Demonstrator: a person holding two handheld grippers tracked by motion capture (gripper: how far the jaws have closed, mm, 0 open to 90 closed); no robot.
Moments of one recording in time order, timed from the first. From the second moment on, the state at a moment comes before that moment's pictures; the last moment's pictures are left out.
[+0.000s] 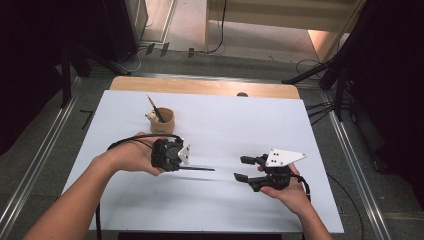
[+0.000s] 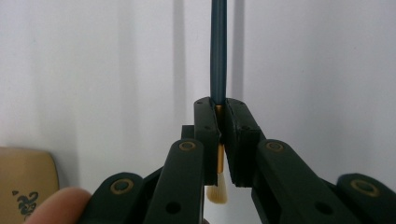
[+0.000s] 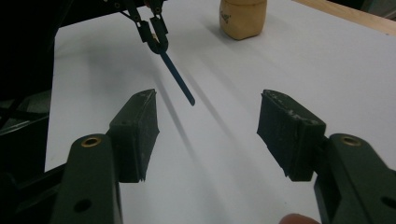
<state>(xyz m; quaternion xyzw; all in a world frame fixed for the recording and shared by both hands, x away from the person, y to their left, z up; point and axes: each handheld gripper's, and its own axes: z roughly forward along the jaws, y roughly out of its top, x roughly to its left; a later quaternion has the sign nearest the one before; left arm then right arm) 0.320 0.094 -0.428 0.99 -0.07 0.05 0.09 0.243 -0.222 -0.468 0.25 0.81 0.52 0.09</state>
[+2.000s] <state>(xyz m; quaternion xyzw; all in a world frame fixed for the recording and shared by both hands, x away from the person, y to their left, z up) 0.308 0.068 -0.410 0.99 -0.11 0.05 0.09 0.280 -0.151 -0.501 0.21 0.84 0.49 -0.02</state>
